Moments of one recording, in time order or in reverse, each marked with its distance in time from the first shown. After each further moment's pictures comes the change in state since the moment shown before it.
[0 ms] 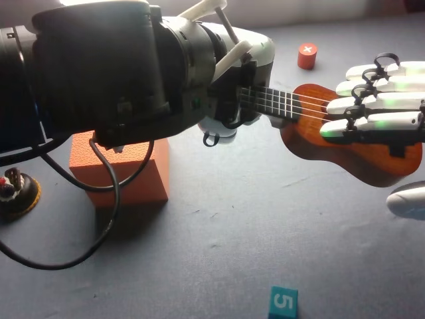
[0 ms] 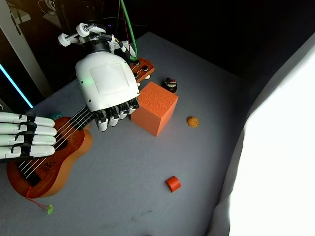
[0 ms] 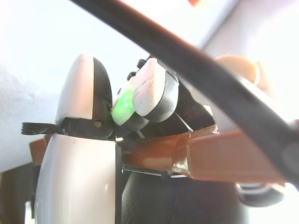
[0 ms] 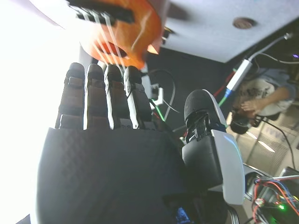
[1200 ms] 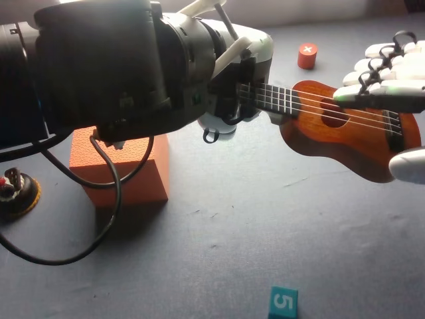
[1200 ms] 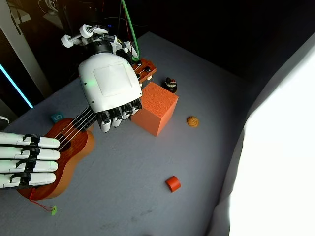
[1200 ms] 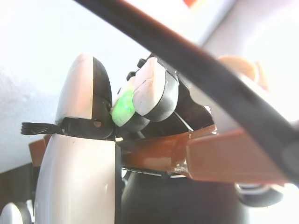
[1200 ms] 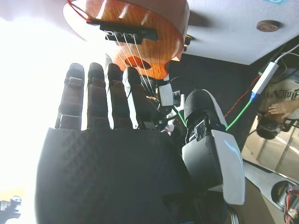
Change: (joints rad) left arm -0.002 -0.006 0.015 0.004 -0.002 0.000; right arm 0.023 -0.010 0.045 0.171 -0.015 -0.045
